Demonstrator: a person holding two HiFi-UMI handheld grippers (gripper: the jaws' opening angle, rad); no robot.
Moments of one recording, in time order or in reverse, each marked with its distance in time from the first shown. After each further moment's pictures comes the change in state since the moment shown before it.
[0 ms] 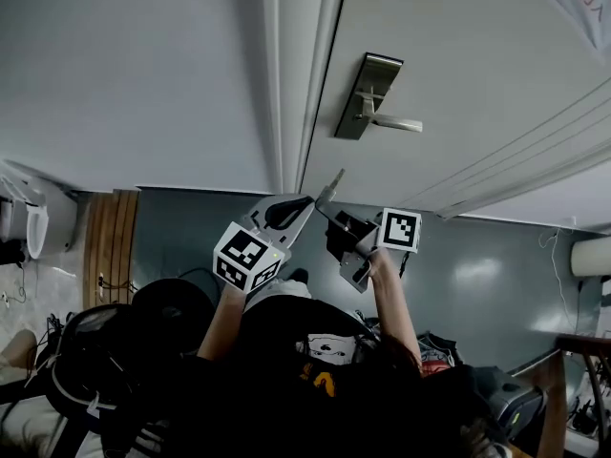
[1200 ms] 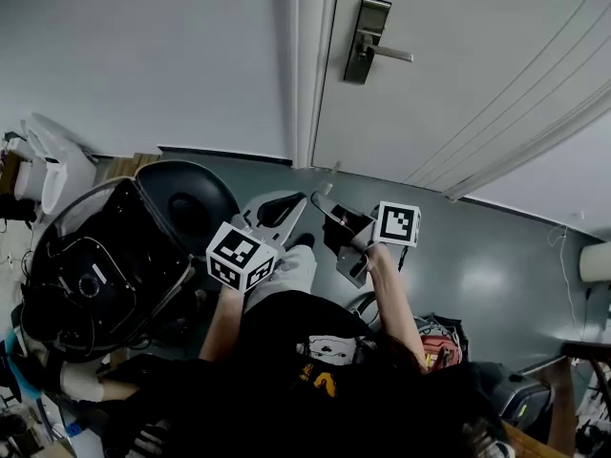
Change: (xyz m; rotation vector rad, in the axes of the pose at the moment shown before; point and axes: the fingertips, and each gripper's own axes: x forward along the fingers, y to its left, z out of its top) left arm -0.118 -0.152 -0.052 -0.017 -0.015 0.149; right arm -0.090 0.041 -0.166 -0.057 0.090 0.067
